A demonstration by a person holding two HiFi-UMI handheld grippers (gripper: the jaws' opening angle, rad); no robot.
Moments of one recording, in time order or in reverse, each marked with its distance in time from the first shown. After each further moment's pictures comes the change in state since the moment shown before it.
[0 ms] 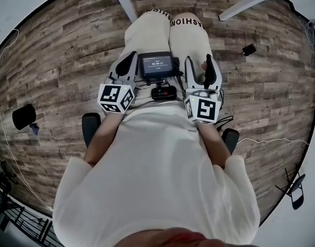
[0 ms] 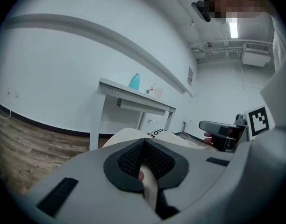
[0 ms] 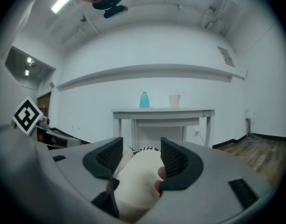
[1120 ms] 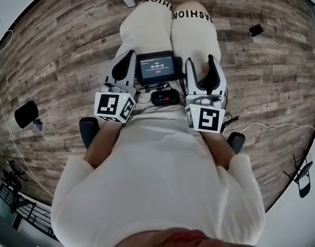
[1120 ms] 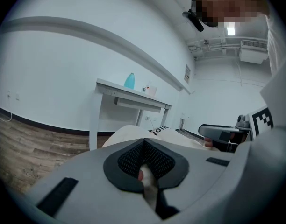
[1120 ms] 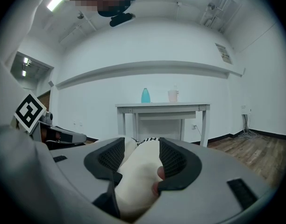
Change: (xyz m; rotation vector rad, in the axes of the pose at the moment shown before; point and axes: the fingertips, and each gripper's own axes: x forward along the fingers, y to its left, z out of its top) left arm -0.033 -0.030 -0.018 0.032 0.020 -0.009; right arm -0.052 0.021 -0.025 0.015 0.054 -0.016
